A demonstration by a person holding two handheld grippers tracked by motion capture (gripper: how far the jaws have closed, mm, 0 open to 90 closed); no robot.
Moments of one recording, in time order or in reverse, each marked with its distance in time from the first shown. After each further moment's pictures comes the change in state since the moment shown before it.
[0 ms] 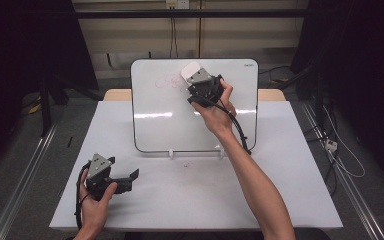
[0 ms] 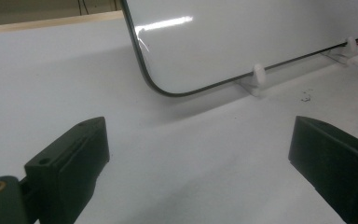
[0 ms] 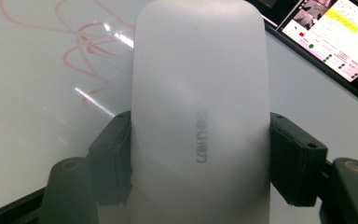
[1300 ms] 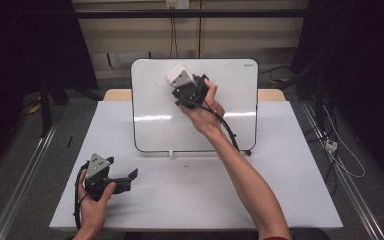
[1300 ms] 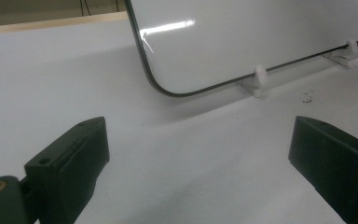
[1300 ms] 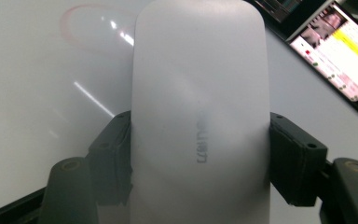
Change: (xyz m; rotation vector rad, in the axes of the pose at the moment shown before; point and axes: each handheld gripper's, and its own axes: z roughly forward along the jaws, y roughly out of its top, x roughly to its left) left arm 0.003 0.000 -0.003 -0.007 0.006 -0.006; right arm 0.035 0.017 0.007 0.002 0.024 -0.136
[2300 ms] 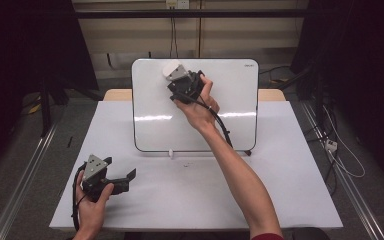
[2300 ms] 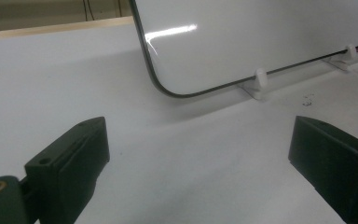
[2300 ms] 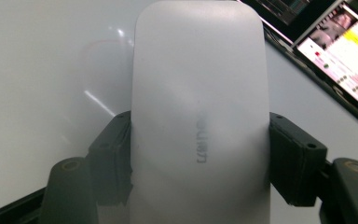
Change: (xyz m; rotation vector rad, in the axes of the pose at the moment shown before) left arm 0.000 -0.001 -0.004 -0.017 0.005 -0.003; right arm -0.010 0.016 0.008 -0.005 -0.003 0.093
